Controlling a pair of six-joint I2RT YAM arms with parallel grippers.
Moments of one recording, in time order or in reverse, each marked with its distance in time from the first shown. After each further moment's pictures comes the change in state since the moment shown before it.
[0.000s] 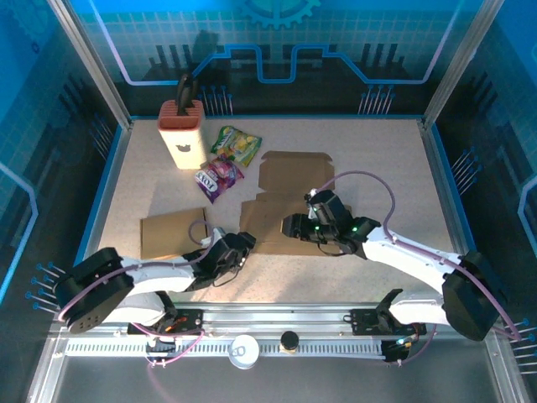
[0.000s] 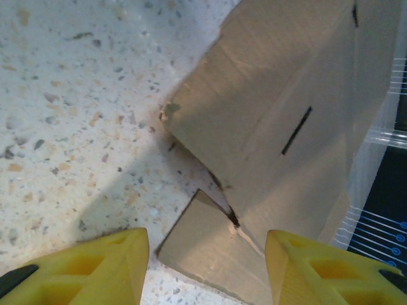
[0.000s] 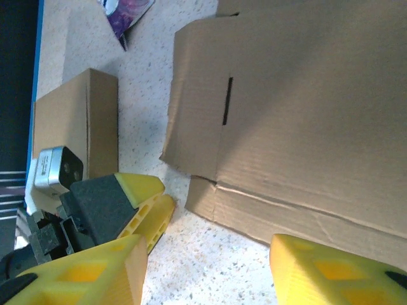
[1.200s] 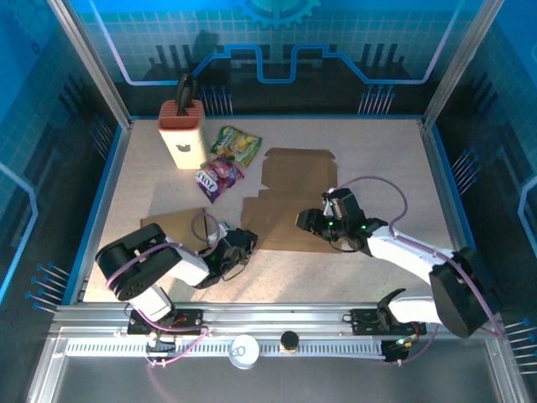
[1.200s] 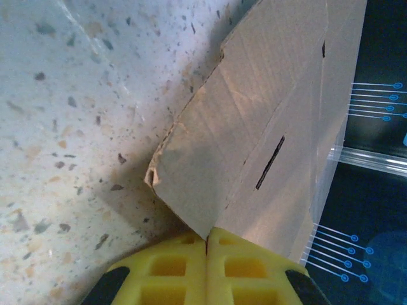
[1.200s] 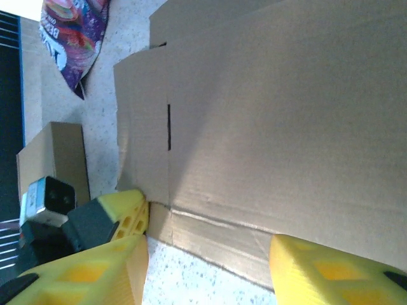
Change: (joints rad) left arm 0.054 0.309 -0.019 0.486 -0.024 0.009; right arm -0.166 0.008 -0.132 0.140 -0.082 0.035
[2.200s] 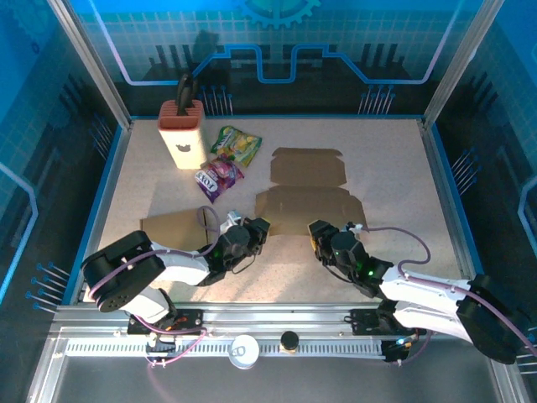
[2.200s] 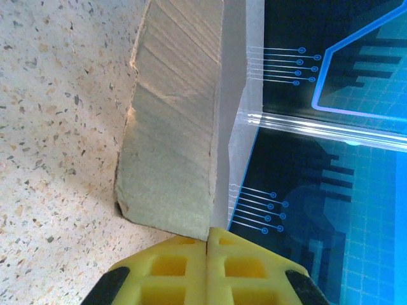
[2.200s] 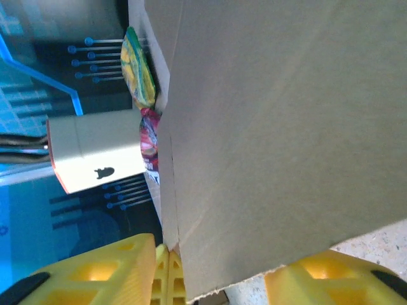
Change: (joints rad) left arm -0.063 -0.114 0.080 0.035 0.000 -0.001; right arm 0.280 -0.241 -0.361 0.430 0.554 0.864
